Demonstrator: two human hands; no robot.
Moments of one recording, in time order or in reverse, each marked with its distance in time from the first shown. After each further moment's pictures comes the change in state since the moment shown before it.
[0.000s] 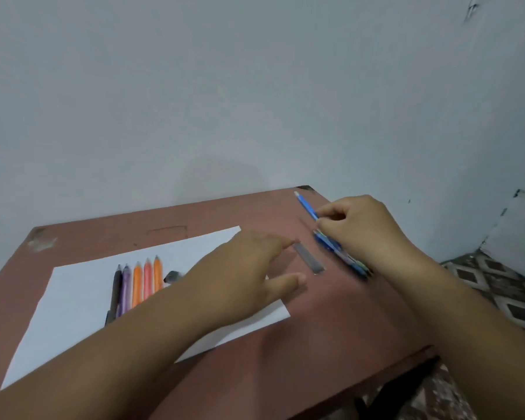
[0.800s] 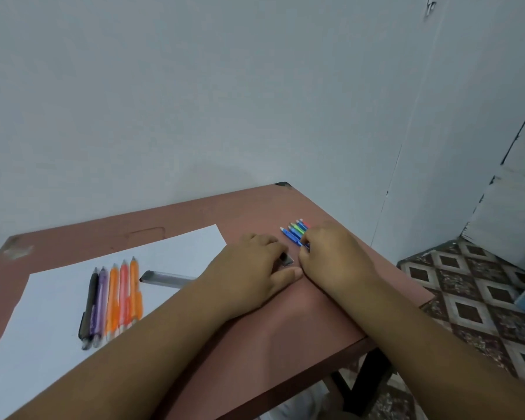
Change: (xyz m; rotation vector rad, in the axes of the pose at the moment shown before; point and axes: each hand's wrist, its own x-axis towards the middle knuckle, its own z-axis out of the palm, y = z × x) left_hand 0.037 0.017 0.050 0.133 -0.053 0.064; right_hand -0.020 0.043 0.024 -0.515 -0.006 -0.035
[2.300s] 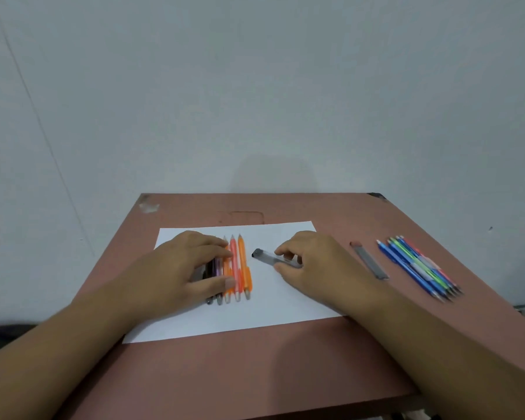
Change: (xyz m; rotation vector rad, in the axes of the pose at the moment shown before) left_hand -0.181 -0.144 -0.061 -0.033 0.125 -0.316; right_hand -0.002 -0.138 0.033 0.222 -0.189 -0.572
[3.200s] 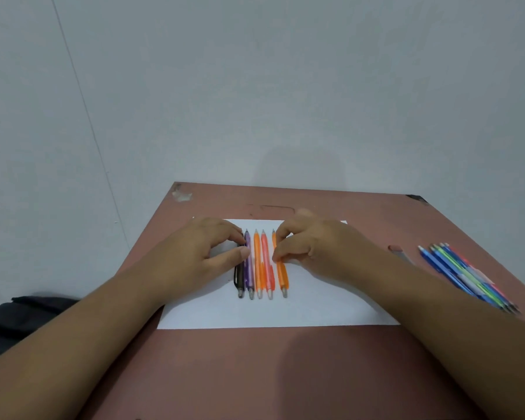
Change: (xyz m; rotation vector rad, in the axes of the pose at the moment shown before) left_hand -0.002 -0.024 -0.003 -0.138 0.125 -0.057; right_hand 0.051 -0.010 0.012 -0.110 0.047 -0.673
